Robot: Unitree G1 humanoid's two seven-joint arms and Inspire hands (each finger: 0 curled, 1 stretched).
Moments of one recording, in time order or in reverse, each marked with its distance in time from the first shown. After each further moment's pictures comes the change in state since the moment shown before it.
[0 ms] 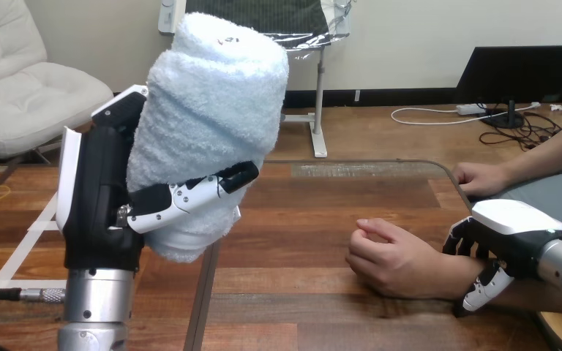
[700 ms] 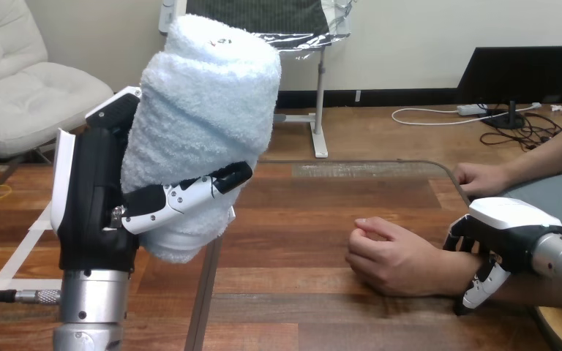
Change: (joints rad) left arm 0.000 0.000 0.019 0.010 -0.006 -0.007 -0.010; right arm -0.045 0.012 0.033 0.014 0.000 0.074 0.059
